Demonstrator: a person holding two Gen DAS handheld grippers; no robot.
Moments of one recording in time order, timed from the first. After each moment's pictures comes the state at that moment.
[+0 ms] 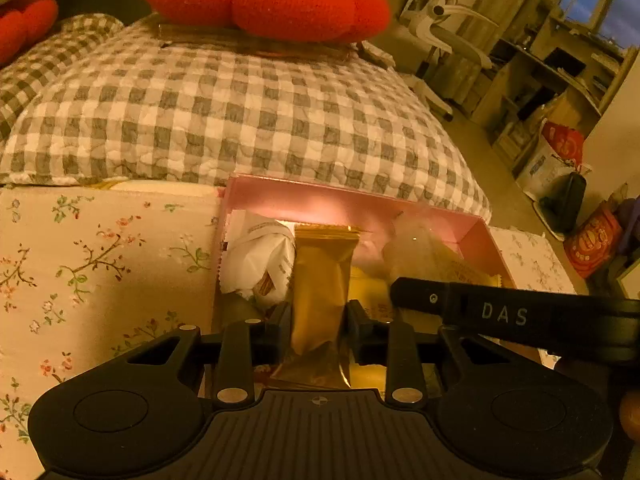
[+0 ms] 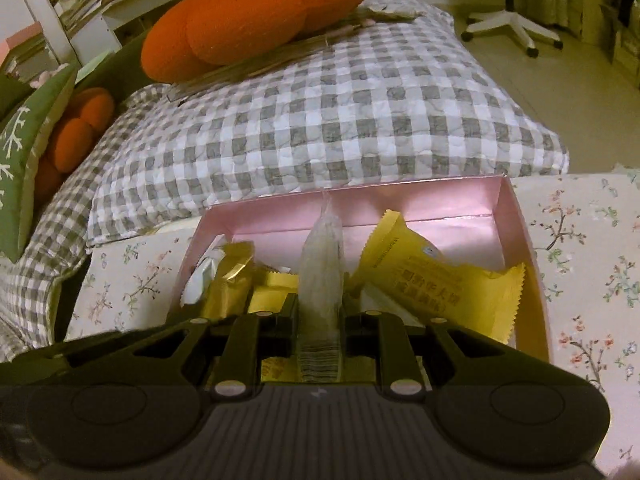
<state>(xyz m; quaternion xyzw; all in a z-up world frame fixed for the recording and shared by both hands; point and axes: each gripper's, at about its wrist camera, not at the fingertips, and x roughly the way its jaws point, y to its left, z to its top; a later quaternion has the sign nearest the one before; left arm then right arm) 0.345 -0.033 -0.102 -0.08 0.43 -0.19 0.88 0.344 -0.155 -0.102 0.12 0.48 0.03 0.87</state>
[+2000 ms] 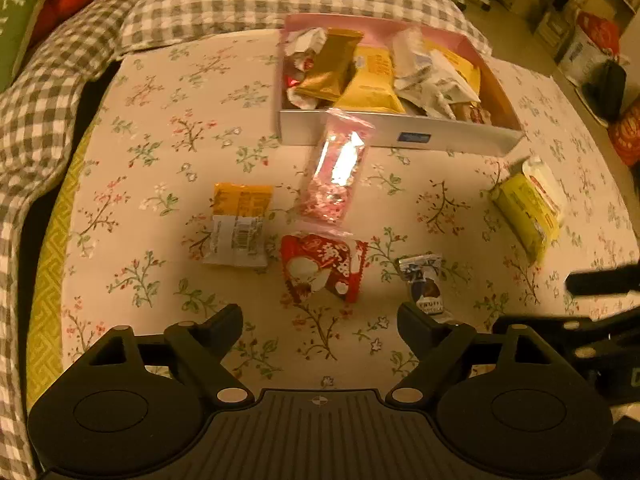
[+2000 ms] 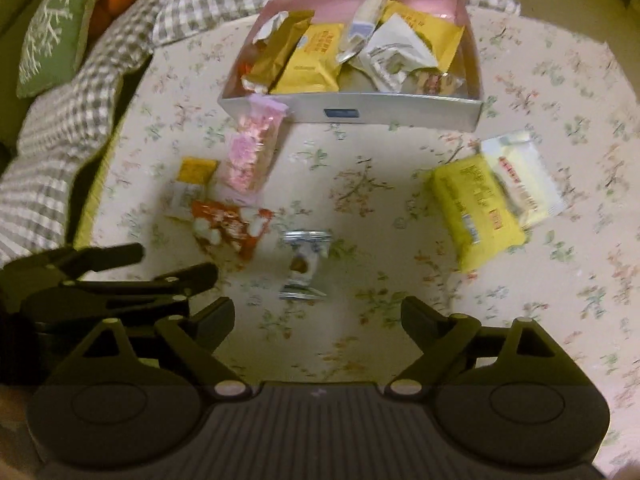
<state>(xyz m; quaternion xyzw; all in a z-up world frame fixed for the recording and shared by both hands) 0.153 -0.009 -0.071 0.03 0.56 -0.12 0.82 0.165 -0.134 -0.053 0.04 0.63 0.05 0.77</state>
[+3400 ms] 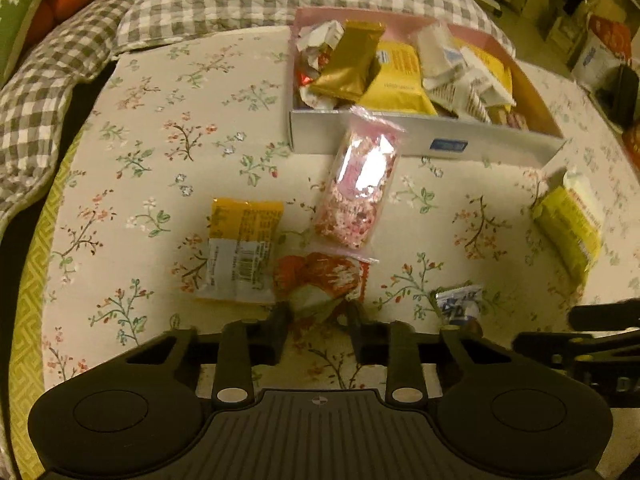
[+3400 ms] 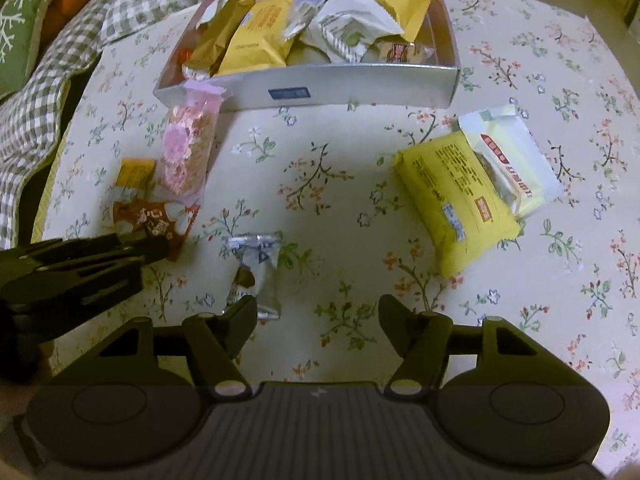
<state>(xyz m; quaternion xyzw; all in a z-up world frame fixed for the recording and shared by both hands) 0.178 -0.004 -0.105 0.03 0.55 -0.10 0.83 0.175 -0.147 -0.092 0.08 0.64 0.02 0.77</state>
